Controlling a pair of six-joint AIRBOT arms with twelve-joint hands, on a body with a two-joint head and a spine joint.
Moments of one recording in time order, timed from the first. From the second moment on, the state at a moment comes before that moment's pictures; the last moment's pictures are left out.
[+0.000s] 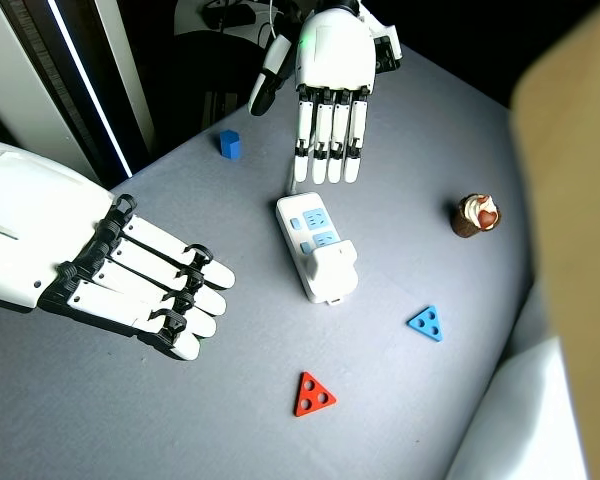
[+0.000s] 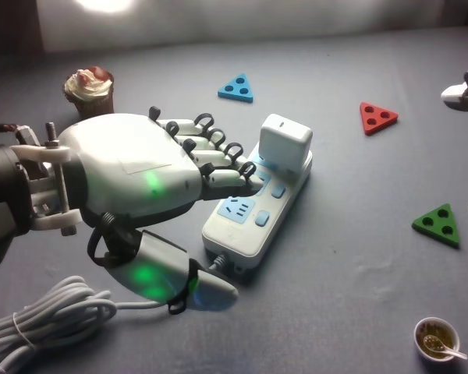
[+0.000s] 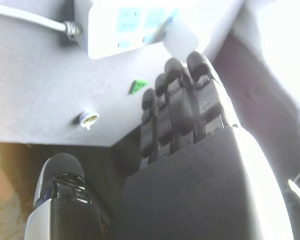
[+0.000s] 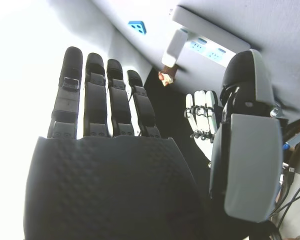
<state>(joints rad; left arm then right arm) 0.51 -0.83 0.79 0.43 -0.12 0.77 -0.17 -0.50 0.69 0.71 0.15 -1.91</state>
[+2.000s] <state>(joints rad) 0.59 -1.08 0.95 0.12 -0.07 1.04 -0.17 -0.49 0.67 0.70 0.14 -1.91</state>
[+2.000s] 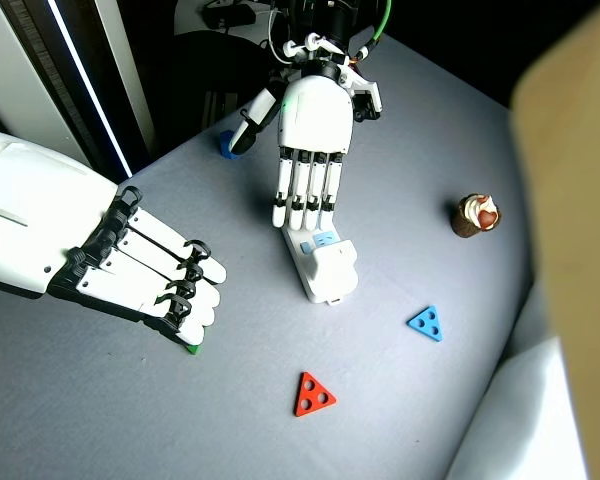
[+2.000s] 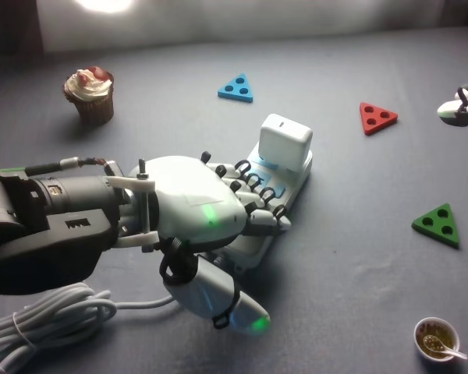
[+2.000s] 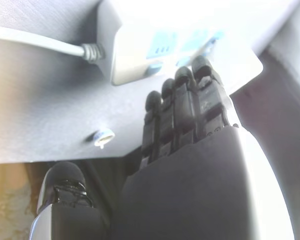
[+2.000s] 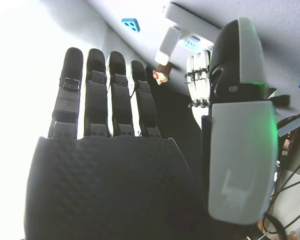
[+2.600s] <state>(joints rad) 0.62 -1.12 0.98 0.09 -0.10 1.07 -0.17 -0.49 0.67 0.70 0.14 -1.90</state>
